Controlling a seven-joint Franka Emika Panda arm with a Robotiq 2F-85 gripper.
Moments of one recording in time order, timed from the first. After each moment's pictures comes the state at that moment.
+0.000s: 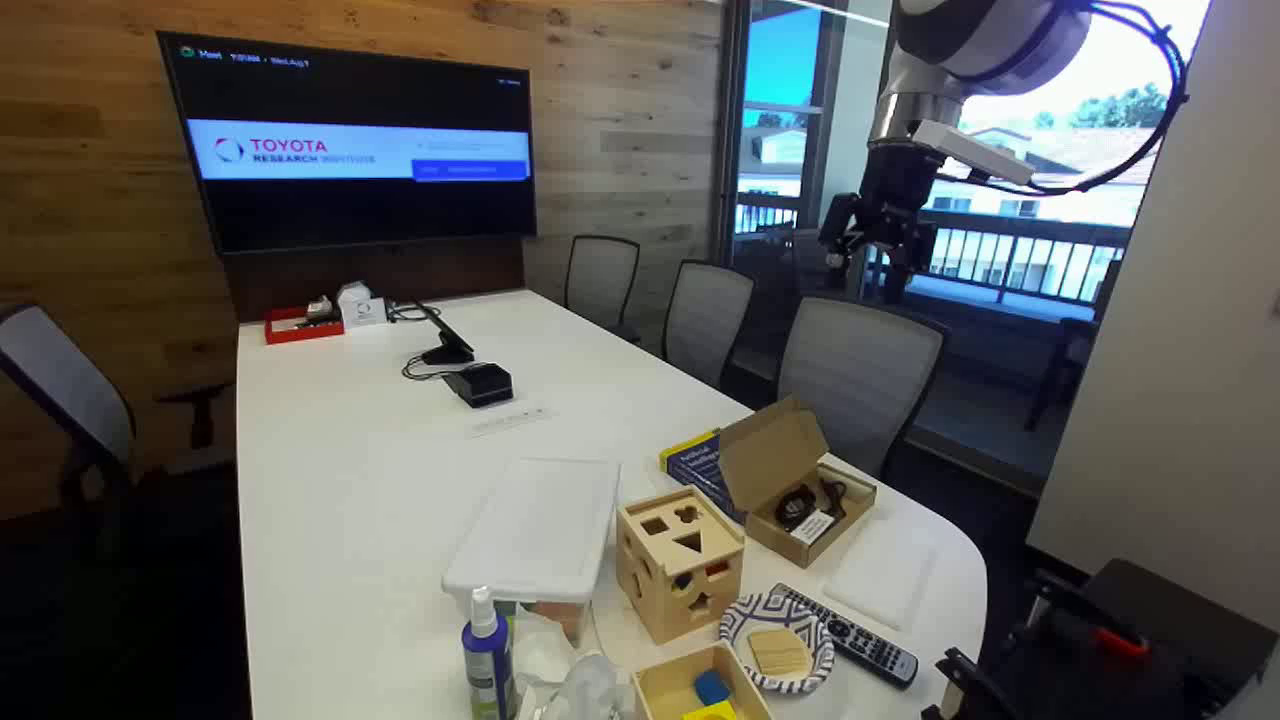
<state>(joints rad) -0.02 -0.31 -0.12 -2.32 0.24 1.95 0.01</state>
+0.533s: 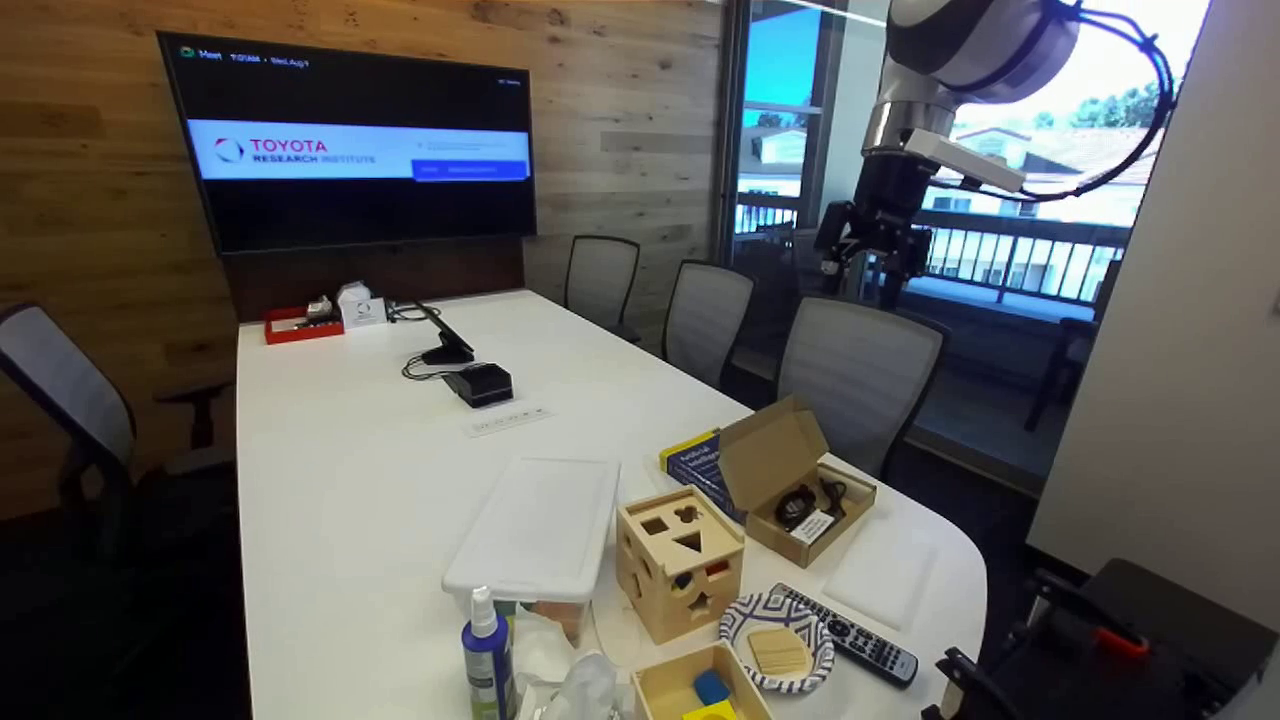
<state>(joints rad) -0.02 -0.28 -0.12 -2.32 0.24 1.97 0.01</state>
